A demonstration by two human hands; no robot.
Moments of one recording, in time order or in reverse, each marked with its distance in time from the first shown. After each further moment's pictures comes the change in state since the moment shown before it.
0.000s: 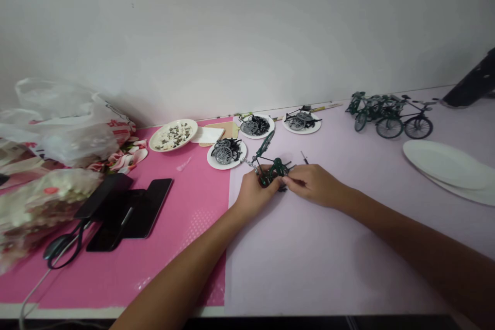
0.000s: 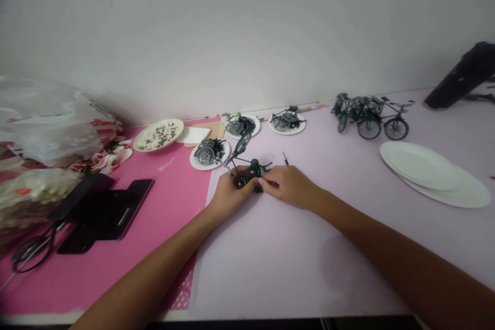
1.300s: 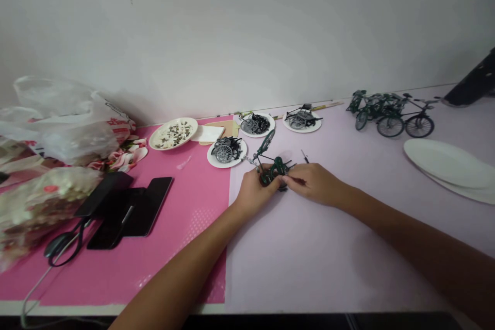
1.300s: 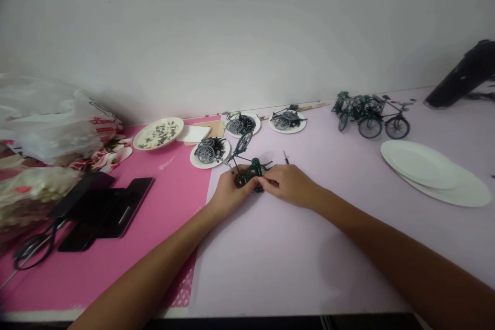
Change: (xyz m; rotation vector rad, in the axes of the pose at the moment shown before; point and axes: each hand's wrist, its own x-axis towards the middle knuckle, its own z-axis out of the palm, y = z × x) left_hand 0.001 0.000 -0.002 0.099 -0.042 0.011; right_hand 0.000 0.001 0.000 -0.005 -0.056 0.044
